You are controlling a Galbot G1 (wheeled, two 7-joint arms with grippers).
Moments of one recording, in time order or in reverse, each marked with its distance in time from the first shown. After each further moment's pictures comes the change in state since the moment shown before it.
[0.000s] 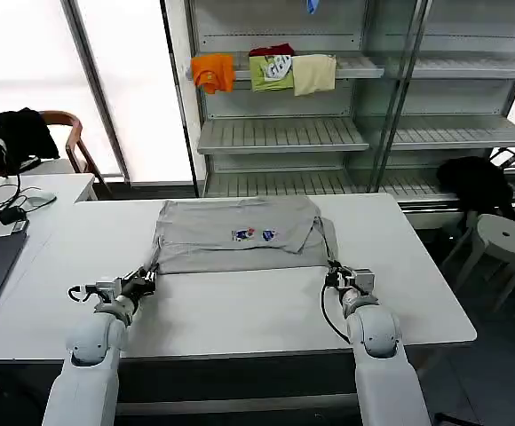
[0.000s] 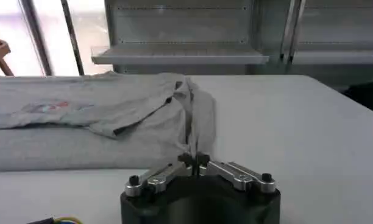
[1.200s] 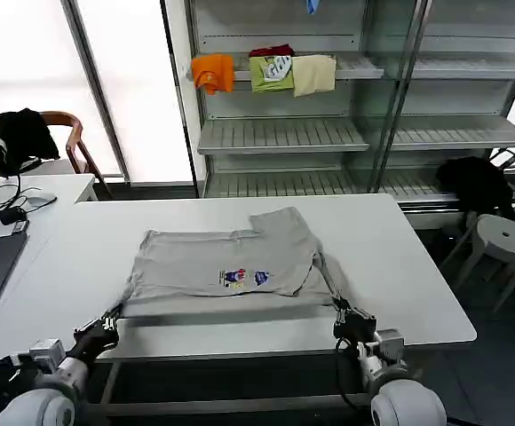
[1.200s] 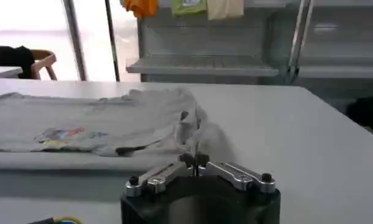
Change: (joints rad) left arm 0.506 0.002 -0.207 -0.494 -0.229 0.031 -0.040; right arm -0.510 -0.112 -0.056 0.553 0.073 -0.009 0.013
